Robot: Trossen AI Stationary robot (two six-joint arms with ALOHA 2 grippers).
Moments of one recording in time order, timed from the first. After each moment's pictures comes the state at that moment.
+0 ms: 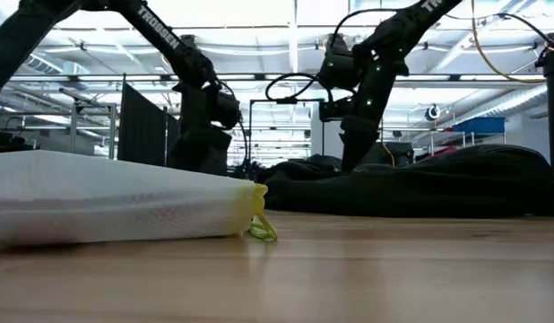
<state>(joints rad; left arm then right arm) 0.78 1.95 1.45 -1.05 0.07 0.24 -0.46 1.73 1.15 -0.58 0.02 -0.16</state>
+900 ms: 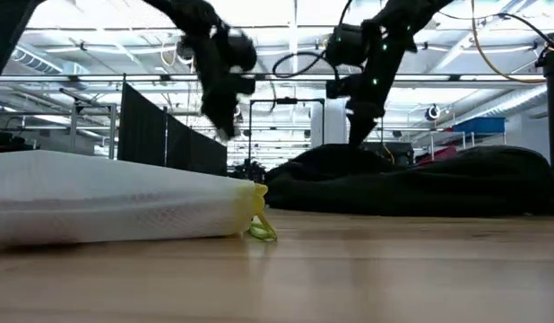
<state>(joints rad) 0.63 1.81 1.60 -1.02 0.08 0.23 -0.45 1.61 1.19 -0.69 0.16 -0.17</state>
